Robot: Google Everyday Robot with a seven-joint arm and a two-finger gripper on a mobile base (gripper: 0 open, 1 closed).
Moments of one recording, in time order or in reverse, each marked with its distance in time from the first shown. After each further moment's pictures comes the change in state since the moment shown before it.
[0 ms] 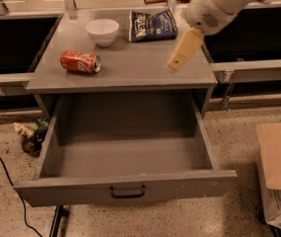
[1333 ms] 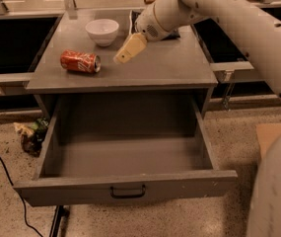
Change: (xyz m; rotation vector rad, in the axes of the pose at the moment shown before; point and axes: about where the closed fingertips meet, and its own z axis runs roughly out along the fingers) arm -0.086 -0.046 0.136 -0.026 -0.283 0.102
